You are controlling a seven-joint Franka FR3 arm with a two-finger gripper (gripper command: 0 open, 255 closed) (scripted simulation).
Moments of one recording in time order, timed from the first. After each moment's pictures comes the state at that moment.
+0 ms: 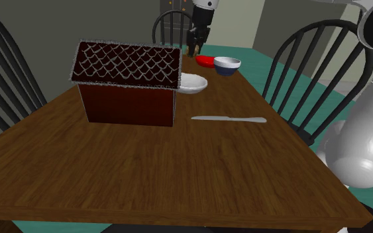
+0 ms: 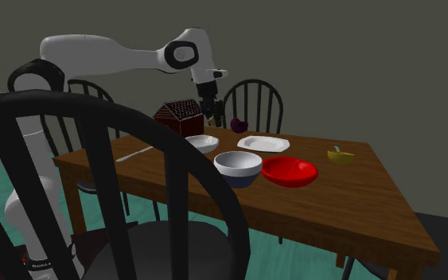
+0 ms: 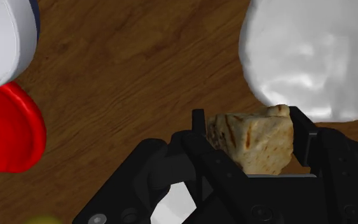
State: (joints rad) arm 0.17 -0.03 -0.05 -1.57 -0.06 1.73 -0.10
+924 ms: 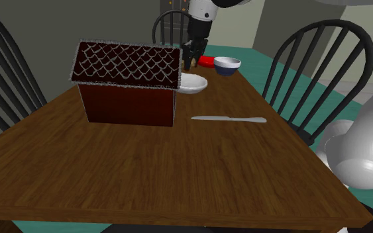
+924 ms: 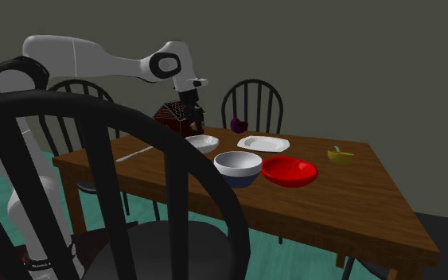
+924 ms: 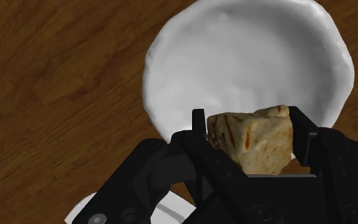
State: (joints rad) arm 0.24 -0.17 0.04 -1.82 -0.08 1.82 0.07
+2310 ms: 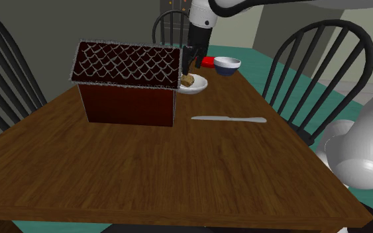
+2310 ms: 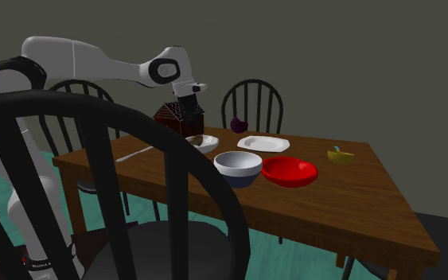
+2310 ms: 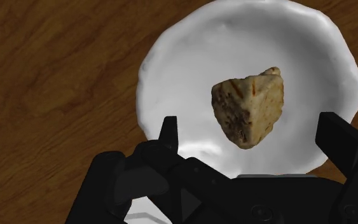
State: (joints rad) arm 0.25 -0.19 0.04 -1.89 -0.08 1.87 0.08
